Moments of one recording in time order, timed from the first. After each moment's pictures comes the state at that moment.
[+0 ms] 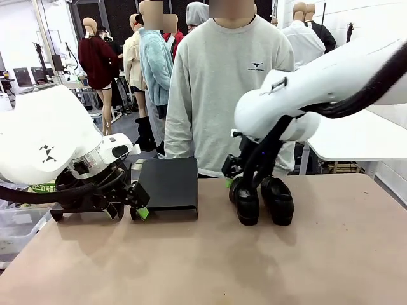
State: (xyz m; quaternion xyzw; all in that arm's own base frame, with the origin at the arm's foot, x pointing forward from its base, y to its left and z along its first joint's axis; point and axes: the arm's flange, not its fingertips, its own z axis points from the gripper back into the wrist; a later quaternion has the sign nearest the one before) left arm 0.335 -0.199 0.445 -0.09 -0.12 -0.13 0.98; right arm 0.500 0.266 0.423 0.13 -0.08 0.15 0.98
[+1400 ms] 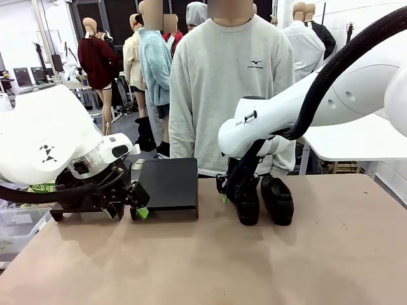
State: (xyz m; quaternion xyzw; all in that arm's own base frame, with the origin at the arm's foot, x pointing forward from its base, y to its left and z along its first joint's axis) left arm 0.336 -0.199 0.445 -0.09 -0.12 -0.13 0.98; right arm 0.561 0.299 0.346 0.08 -0.03 0.12 0.99
